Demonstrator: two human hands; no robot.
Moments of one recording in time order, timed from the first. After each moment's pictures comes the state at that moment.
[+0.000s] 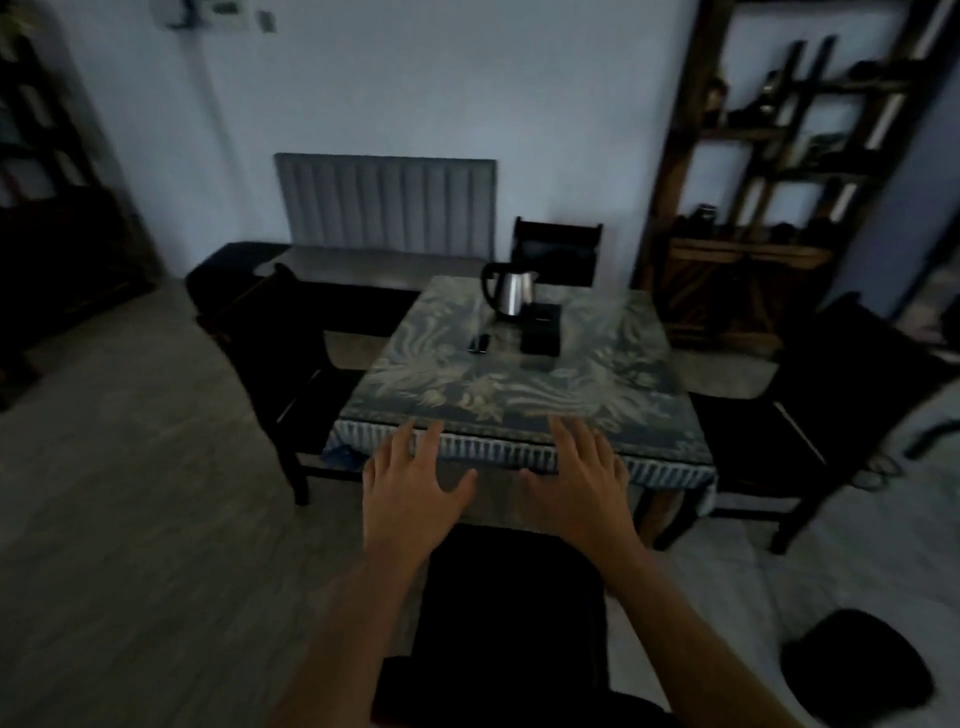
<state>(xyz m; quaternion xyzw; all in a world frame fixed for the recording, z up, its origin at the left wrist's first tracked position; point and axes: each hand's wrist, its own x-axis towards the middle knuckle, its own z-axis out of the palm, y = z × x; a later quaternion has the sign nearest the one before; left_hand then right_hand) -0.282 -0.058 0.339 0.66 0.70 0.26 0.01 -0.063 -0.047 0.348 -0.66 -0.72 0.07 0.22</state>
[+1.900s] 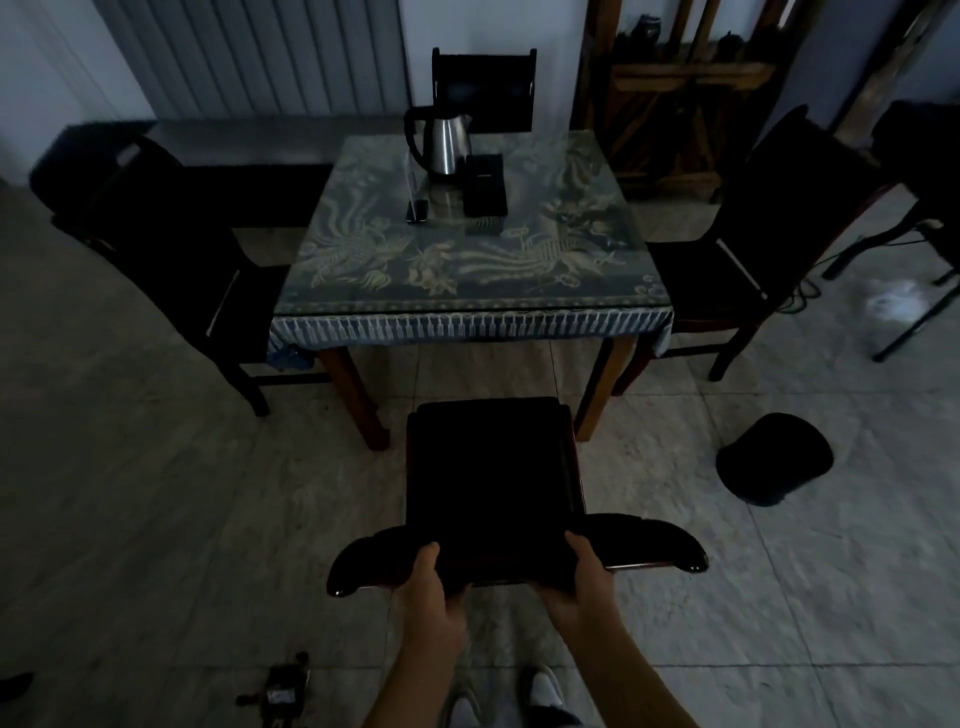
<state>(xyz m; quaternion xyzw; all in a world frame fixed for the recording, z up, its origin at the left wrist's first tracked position) -0.251 -0.227 0.170 0.03 0.60 0.45 0.66 -0.087 -0.224 0.140 -0.48 0.19 0.62 0.59</state>
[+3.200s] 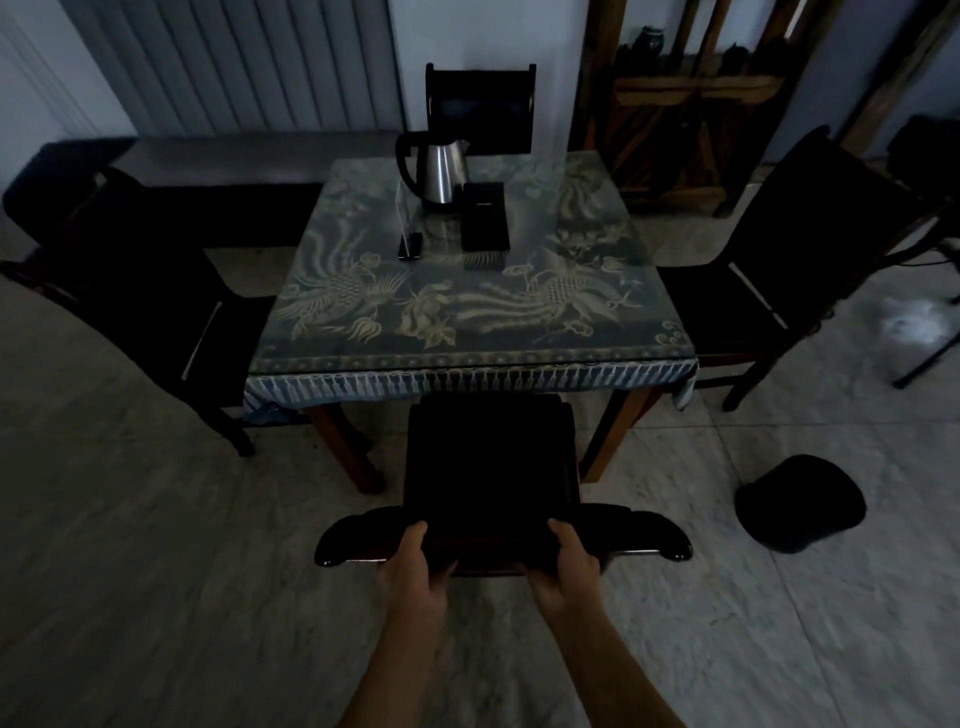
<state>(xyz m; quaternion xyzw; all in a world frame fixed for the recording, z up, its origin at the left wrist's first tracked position) -0.249 -0.022 0.154 -0.07 0.61 0.51 0.60 -0.090 -0.051 0.134 -0.46 0.15 0.60 0.64</state>
